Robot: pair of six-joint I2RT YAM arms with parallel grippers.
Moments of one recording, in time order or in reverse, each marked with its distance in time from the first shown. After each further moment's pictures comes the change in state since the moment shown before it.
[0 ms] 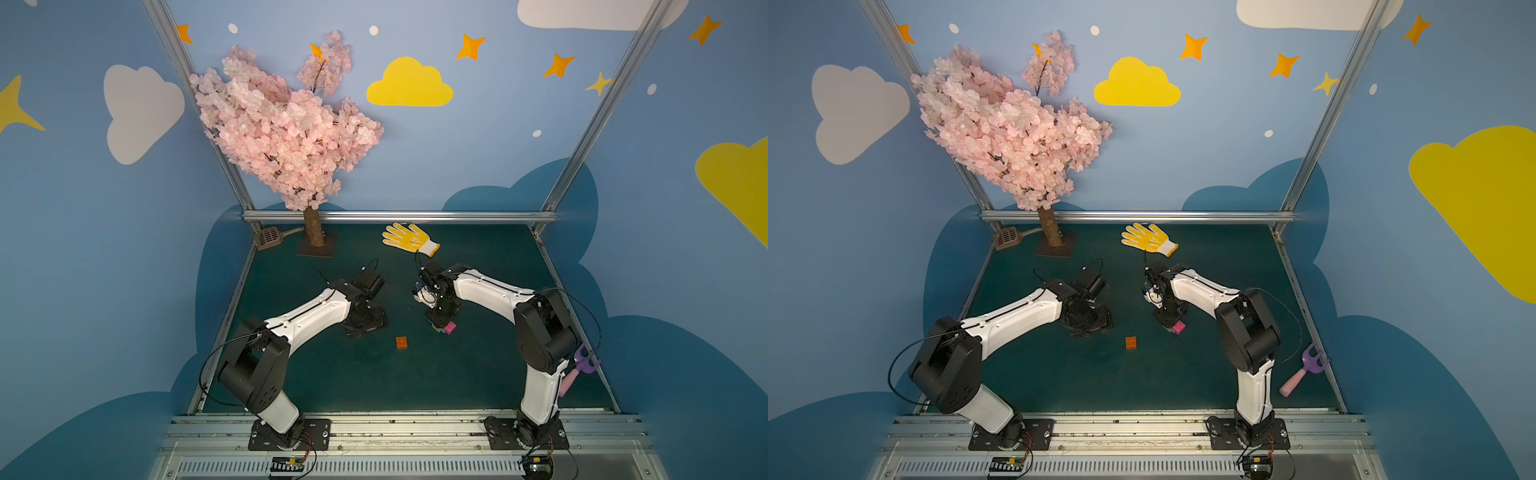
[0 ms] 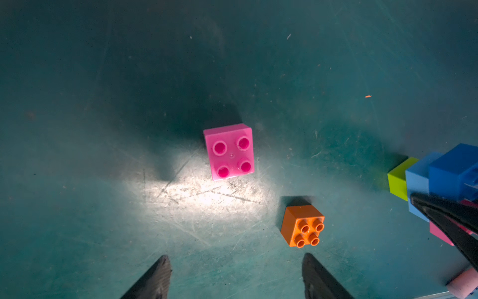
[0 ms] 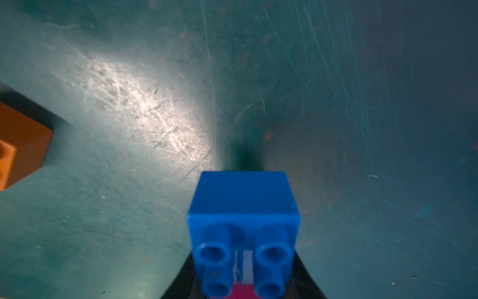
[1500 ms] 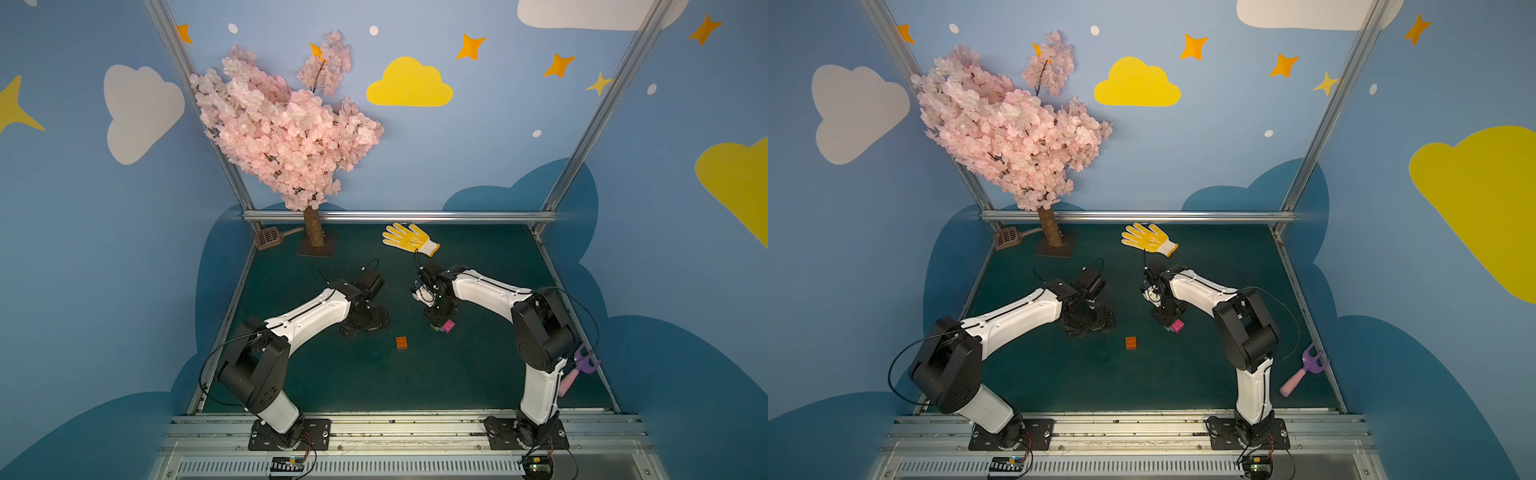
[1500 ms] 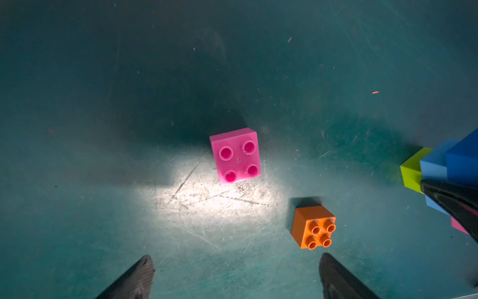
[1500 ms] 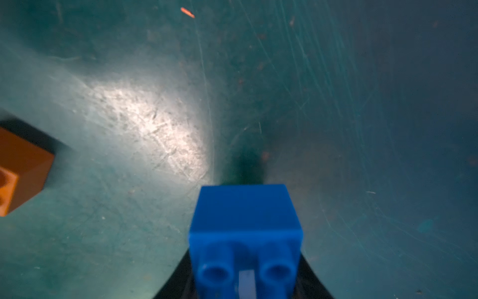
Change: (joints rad) left arm 0.001 0.000 0.000 -0.009 -0.031 0.064; right arm 0.000 0.023 0.000 0.049 -0.003 0.024
